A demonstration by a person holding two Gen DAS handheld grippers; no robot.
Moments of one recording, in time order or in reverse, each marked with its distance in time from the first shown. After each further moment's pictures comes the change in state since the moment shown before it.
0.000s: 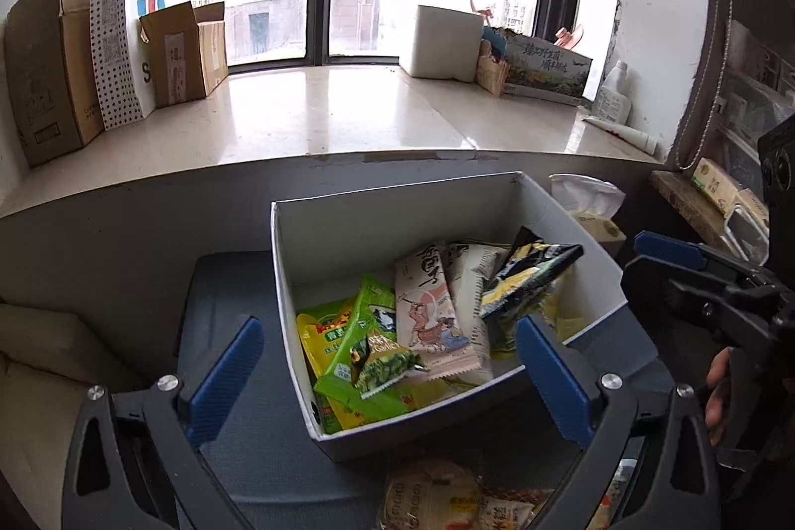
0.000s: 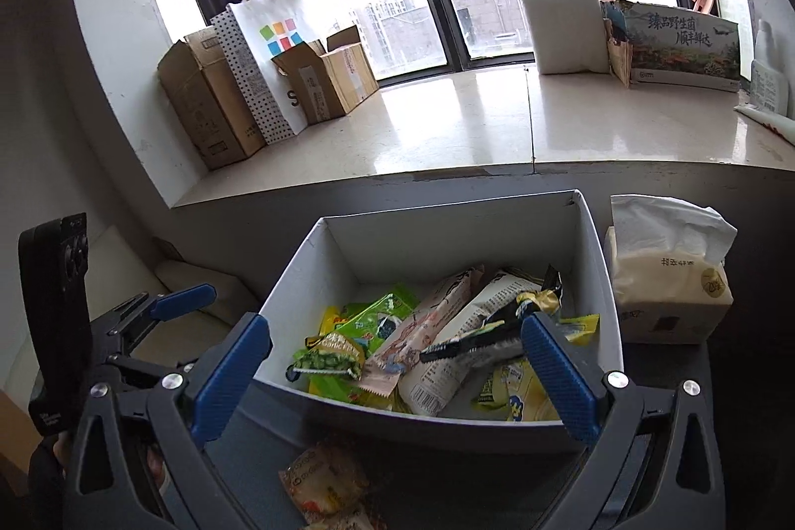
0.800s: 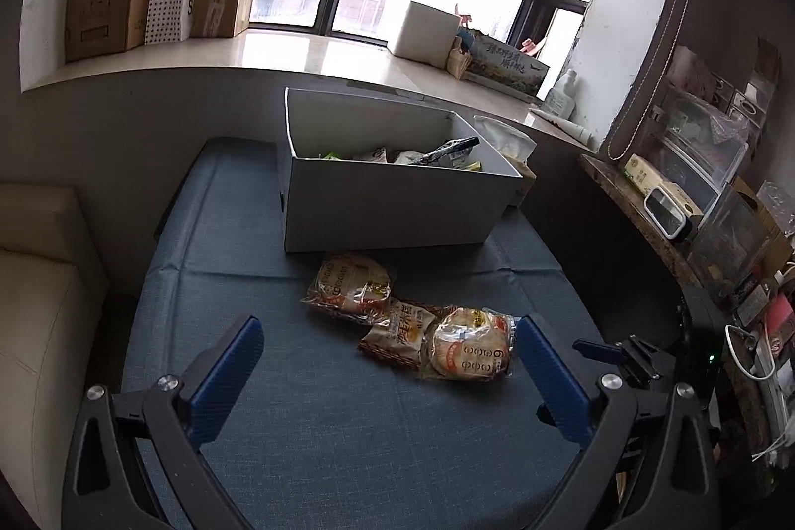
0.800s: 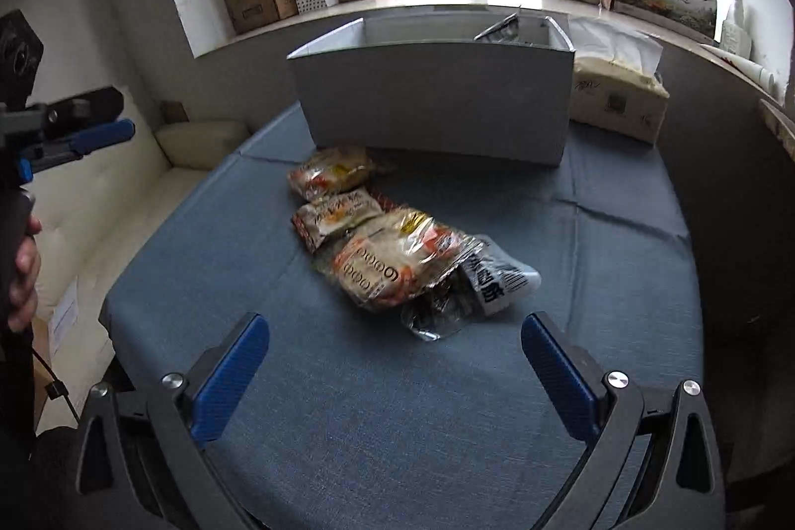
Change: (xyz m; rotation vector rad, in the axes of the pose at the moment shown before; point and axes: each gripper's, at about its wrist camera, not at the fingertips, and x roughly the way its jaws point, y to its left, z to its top) left arm -0.131 -0.022 -0.154 -0.166 0.017 -0.099; right arm -0.078 0.002 -0.219 -0.173 0.215 -0.073
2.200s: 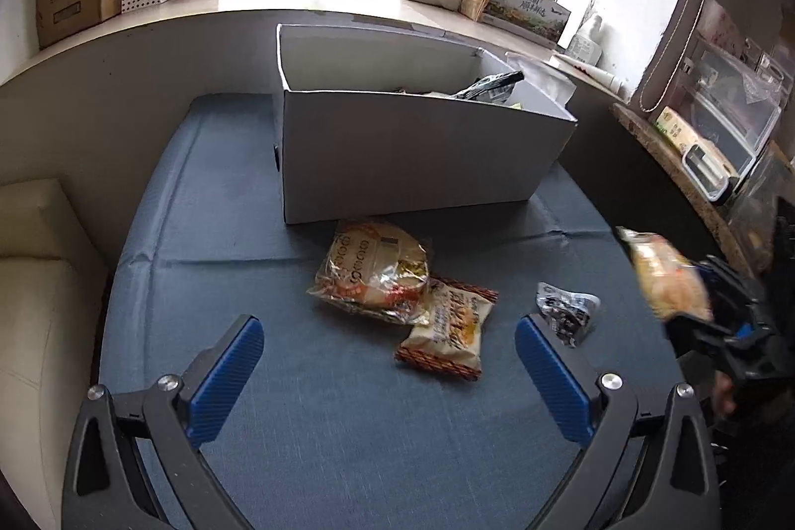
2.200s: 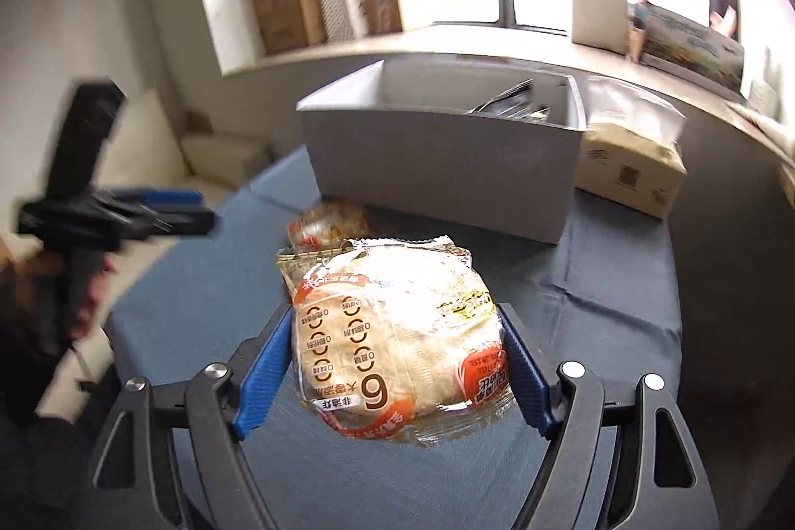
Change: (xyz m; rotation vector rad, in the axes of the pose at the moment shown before) left arm 0.097 0.016 0.006 0.065 0.150 0.050; right arm -0.032 -0.026 0.032 -0.050 -0.128 0.068
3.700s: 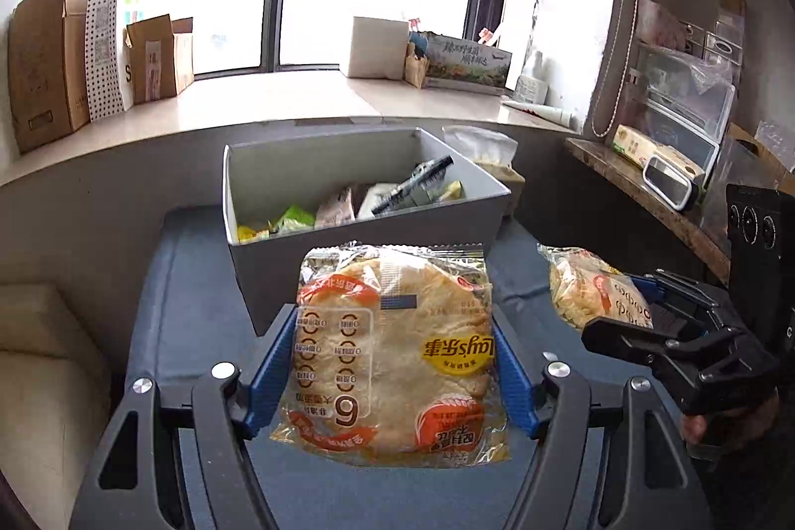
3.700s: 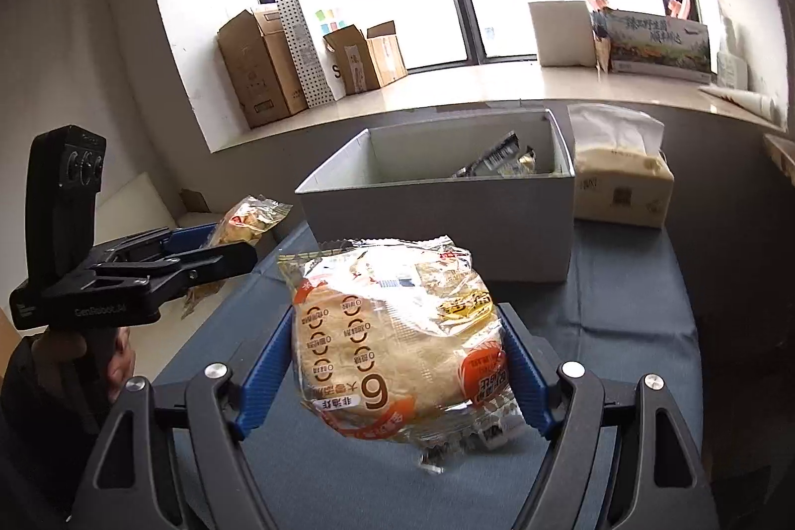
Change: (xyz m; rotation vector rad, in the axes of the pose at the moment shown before) left arm -0.051 -0.039 0.039 0.145 -0.216 -0.050; right arm 0.006 0.005 0.036 0.116 -0.134 -0.008
